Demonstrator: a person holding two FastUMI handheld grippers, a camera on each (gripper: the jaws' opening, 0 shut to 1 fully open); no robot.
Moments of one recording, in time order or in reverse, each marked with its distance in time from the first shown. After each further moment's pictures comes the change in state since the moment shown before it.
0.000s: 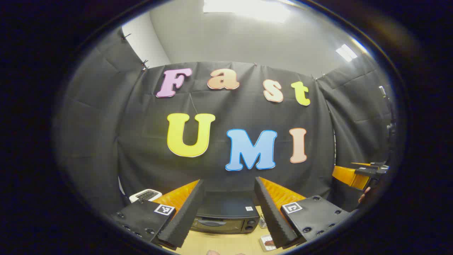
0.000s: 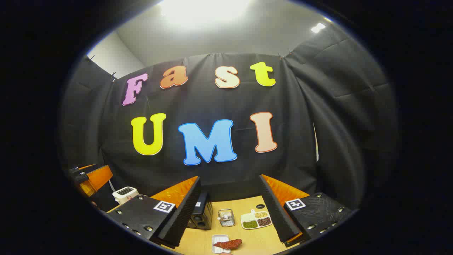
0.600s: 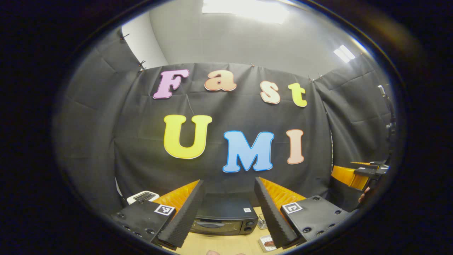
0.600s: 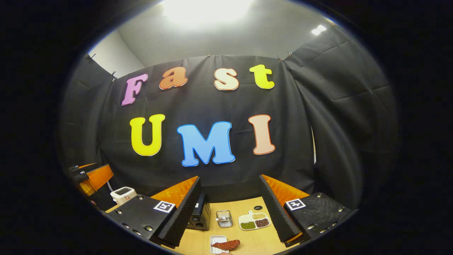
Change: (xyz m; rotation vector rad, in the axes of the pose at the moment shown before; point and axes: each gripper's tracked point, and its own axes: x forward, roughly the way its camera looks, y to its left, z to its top) left arm 0.006 -0.010 -0.006 0.011 0.011 -0.049; right arm -0.005 -0.004 0.004 -0.006 -0.015 -0.021
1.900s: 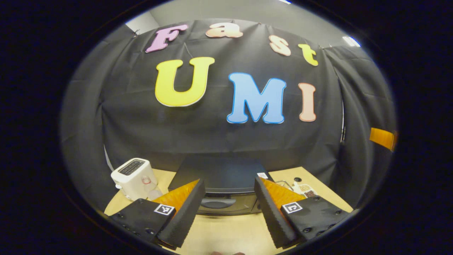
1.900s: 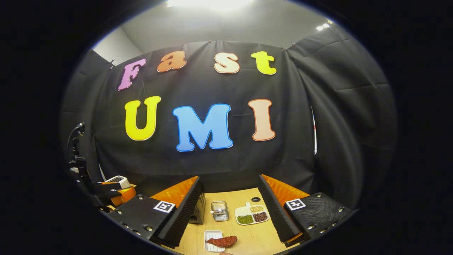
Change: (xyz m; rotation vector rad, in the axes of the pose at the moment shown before) left arm 0.102 0.043 -0.195 -0.008 0.391 -0.020; right arm 0.035 -0.005 -0.059 -0.044 0.116 -0.024
